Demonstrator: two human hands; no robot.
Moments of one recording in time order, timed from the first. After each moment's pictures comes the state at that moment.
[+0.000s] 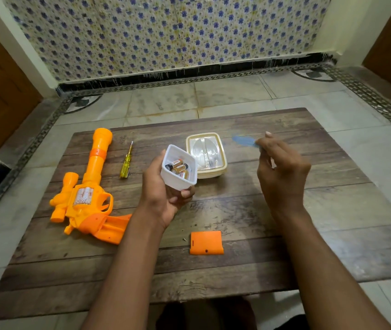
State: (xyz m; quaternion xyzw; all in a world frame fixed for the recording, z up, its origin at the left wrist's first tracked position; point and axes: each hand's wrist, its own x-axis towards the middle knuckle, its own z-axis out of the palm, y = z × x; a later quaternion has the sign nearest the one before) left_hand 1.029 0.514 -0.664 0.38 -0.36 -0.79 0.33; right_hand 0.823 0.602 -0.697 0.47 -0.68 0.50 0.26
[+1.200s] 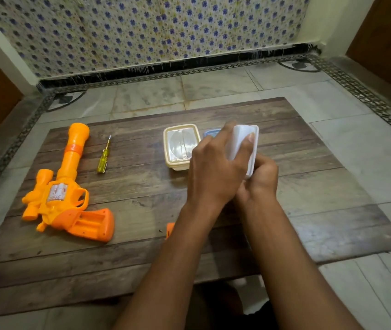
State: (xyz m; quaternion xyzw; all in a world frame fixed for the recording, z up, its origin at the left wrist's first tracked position) left_hand 0.920 0.581 -0.658 0.38 -0.80 -0.27 0.38; right_hand 0.853 0.617 -0.665 -0.13 -0.28 0.82 -0.48
